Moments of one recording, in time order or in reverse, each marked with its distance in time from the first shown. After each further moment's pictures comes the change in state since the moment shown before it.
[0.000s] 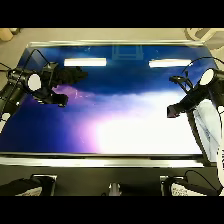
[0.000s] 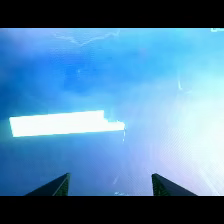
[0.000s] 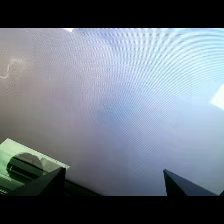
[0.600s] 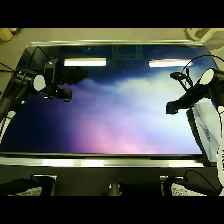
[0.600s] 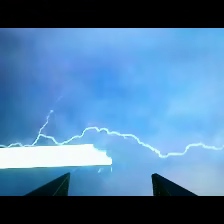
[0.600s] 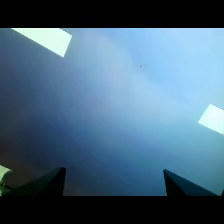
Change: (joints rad) left arm -0.002 -0.049 0.000 -0.008 0.196 -0.063; right arm 0.000 -0.002 0.000 0.006 -0.119 0.004
